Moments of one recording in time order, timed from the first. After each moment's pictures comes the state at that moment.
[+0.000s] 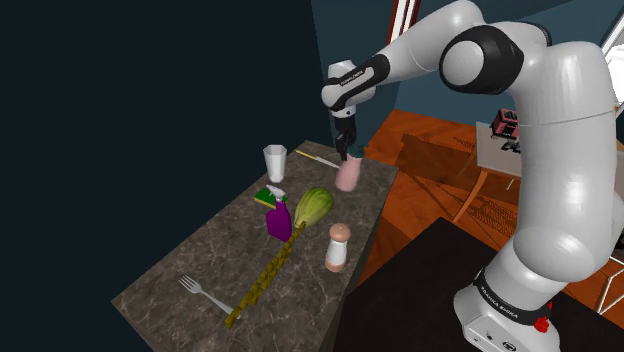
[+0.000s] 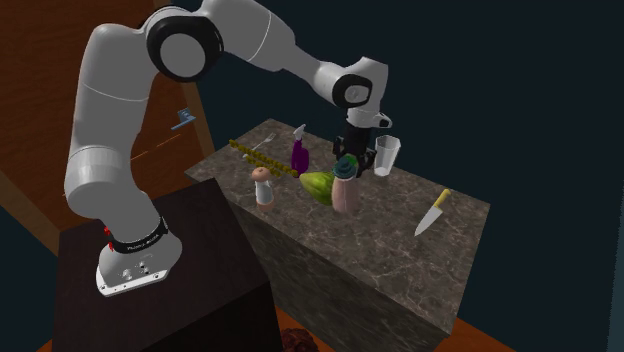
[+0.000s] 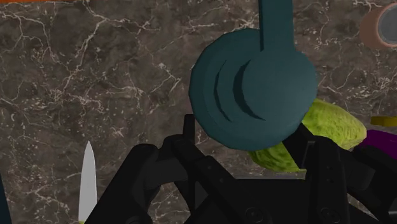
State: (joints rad) arm -0.05 0.54 -0.10 -1.65 -0.07 1.98 -0.47
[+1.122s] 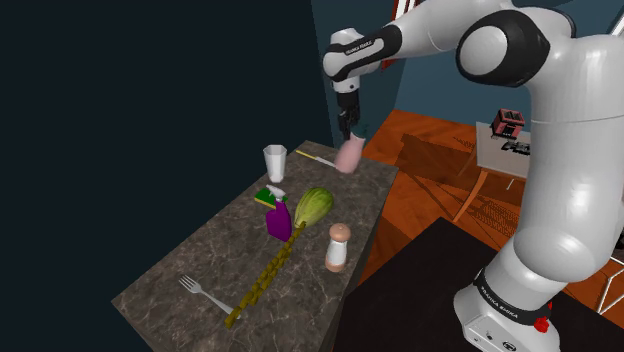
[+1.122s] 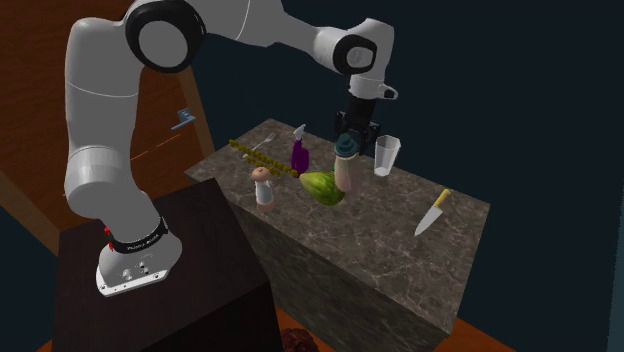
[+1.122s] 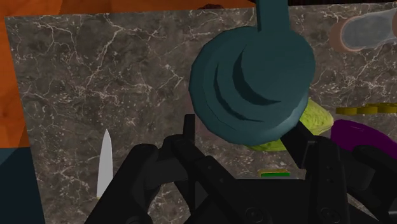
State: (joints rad) arm -0.05 0.44 -0.10 -1.56 -0.07 1.80 -0.48
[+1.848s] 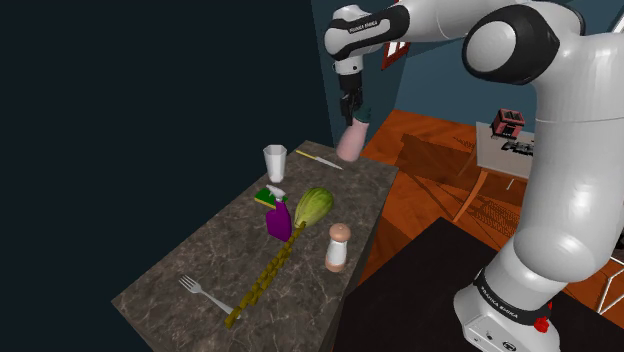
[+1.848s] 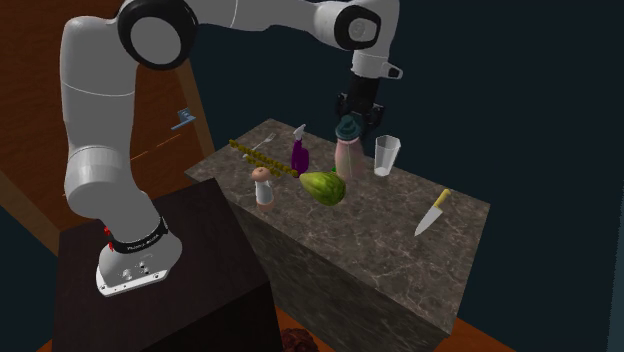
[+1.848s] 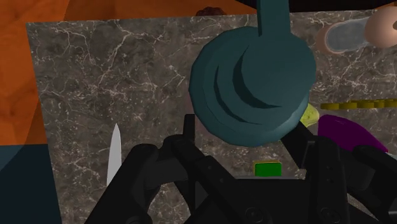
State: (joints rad) arm -0.05 0.41 -0.10 -1.46 -0.07 1.67 -0.49
